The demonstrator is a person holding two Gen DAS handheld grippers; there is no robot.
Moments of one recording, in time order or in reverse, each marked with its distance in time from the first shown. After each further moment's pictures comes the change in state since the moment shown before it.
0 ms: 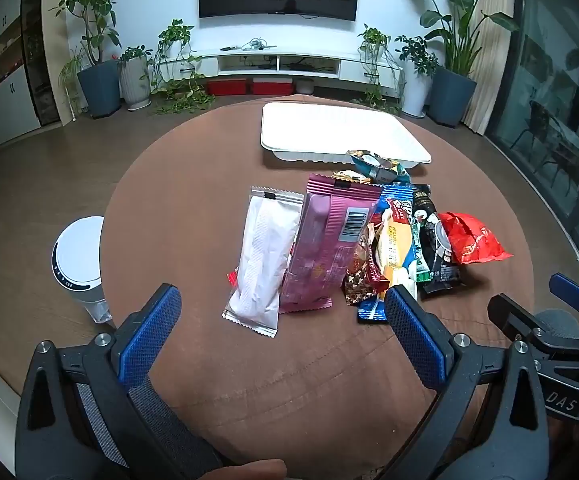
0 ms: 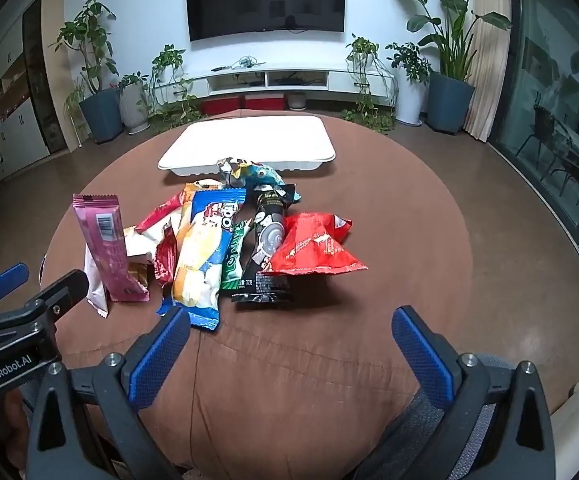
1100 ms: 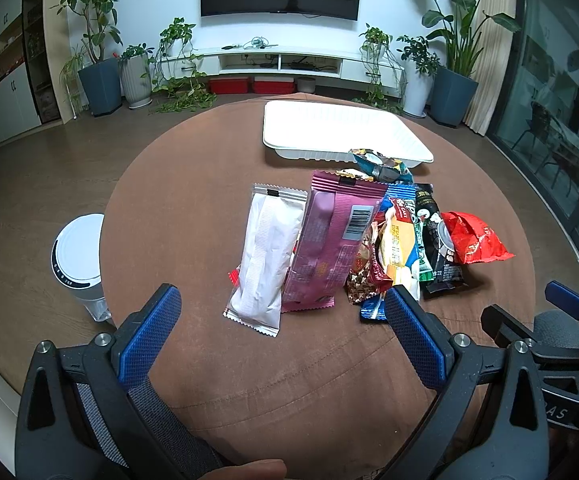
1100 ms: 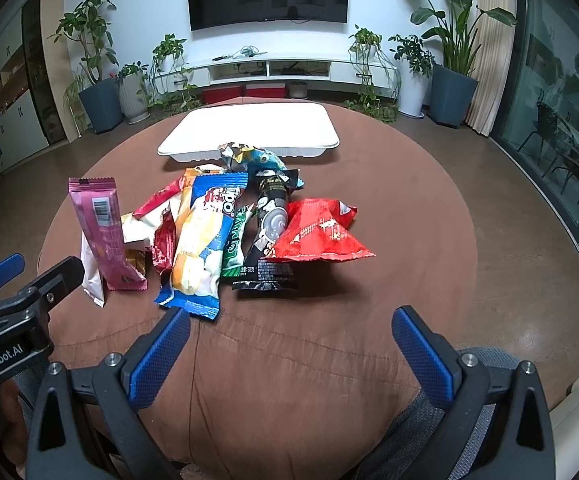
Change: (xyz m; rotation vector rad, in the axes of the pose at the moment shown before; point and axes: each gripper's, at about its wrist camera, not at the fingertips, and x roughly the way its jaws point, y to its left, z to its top) left arm 0.002 0.000 0.000 -0.001 0.003 -0.001; right arm 0.013 0.006 -0.004 -0.008 0.029 -0.002
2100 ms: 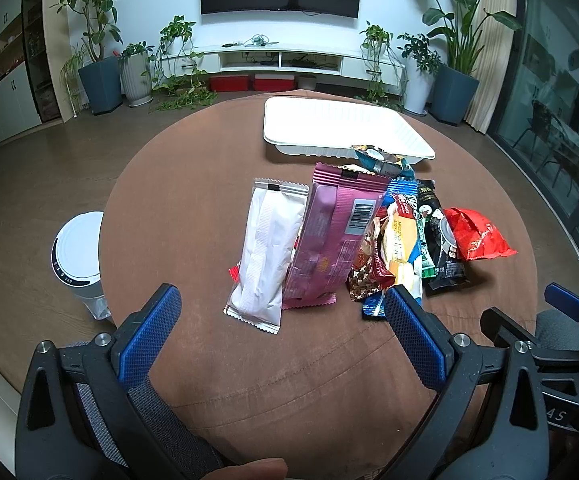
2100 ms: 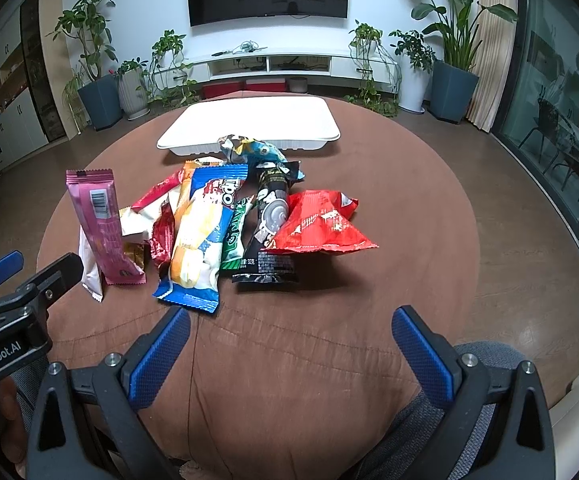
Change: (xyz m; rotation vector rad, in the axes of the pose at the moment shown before) left arm 0.001 0.001 0.000 0.001 0.003 0.001; right arm 0.004 0.002 -0.005 -0.001 0.015 -0.001
